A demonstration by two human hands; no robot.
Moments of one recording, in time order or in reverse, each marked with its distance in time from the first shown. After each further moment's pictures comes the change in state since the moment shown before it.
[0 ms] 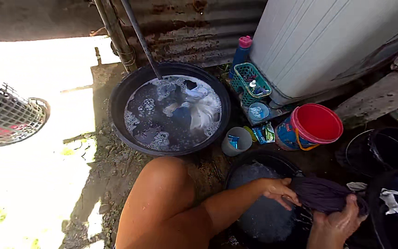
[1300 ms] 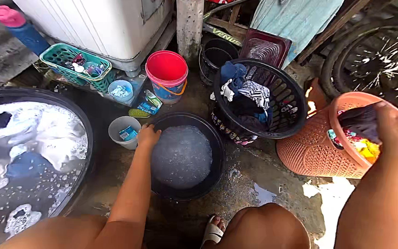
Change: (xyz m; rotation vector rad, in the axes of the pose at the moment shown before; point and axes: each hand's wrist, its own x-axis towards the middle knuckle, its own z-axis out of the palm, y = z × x) left_hand 0.042 0.033 -0.089 1.479 0.648 -0.170; right_hand 0.027 -0.280 -0.357 -1.395 0.476 -0.155
